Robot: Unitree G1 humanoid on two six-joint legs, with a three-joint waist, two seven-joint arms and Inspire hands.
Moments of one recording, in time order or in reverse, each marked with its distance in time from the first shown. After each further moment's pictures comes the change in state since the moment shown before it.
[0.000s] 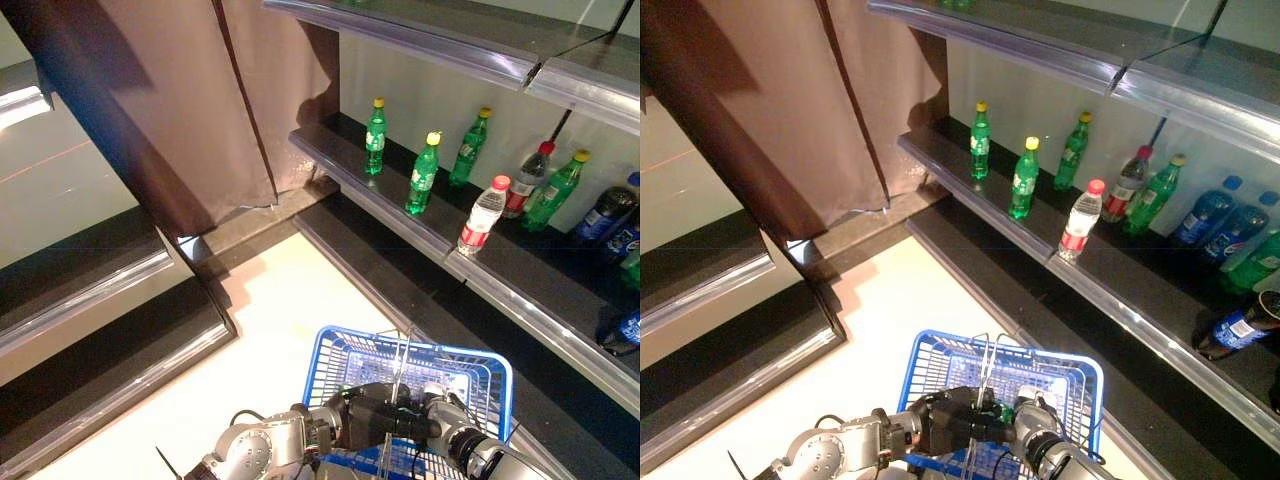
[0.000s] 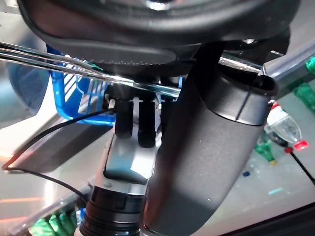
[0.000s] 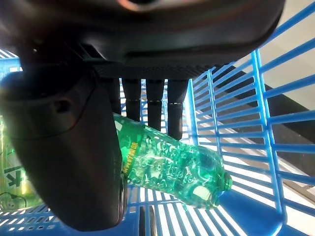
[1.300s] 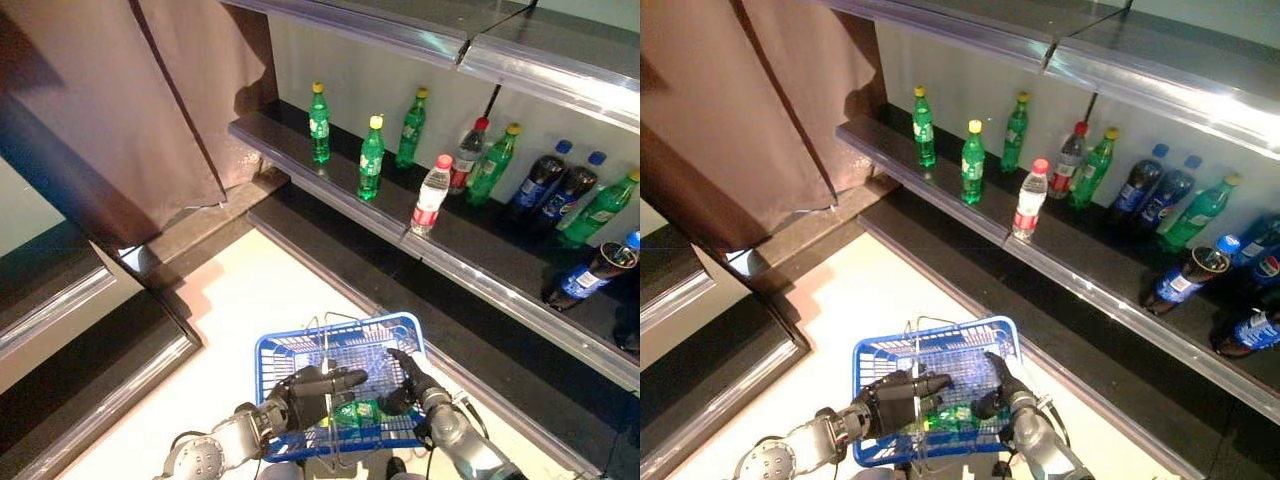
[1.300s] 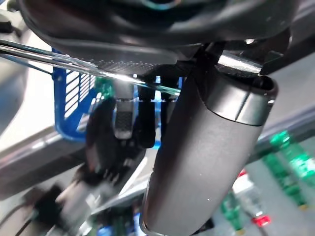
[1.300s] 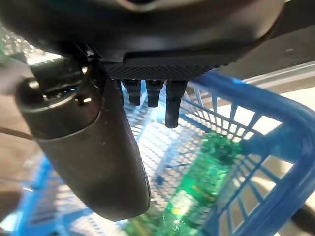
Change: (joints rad) left arm 0.209 0.091 0.324 -0.041 -0.128 -0.079 0.180; right arm 0.452 -0.215 -0.272 -1.004 0.293 -0.187 -0.152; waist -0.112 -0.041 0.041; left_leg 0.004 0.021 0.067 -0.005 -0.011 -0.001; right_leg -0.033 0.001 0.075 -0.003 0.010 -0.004
